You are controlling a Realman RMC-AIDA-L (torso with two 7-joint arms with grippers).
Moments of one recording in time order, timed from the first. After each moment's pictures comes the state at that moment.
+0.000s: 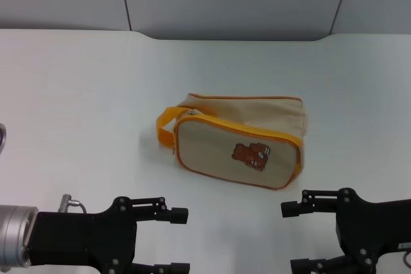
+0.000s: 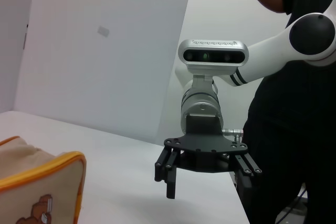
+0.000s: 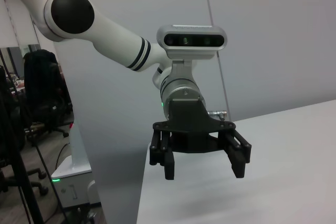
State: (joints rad) left arm -0.48 -2.02 0.77 0.39 2.03 1.88 -1.02; right arm 0.49 2.04 -0.69 -0.50 -2.11 -1.89 1.05
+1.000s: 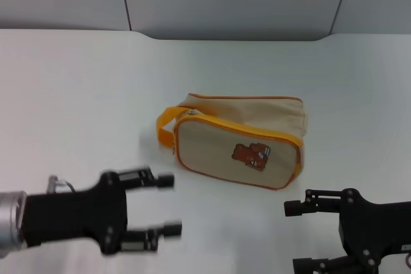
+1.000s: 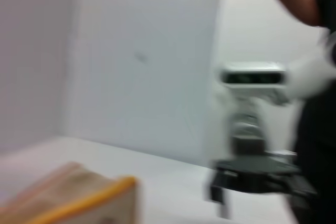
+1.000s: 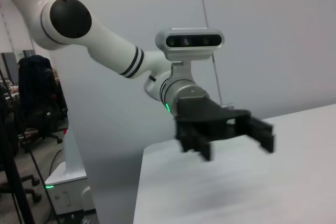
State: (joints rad) left arm -0.47 -2.02 0.66 0.40 2.02 1.86 -0.99; right arm 0.48 2.04 -0.68 -0.50 -2.11 -1.90 1.03
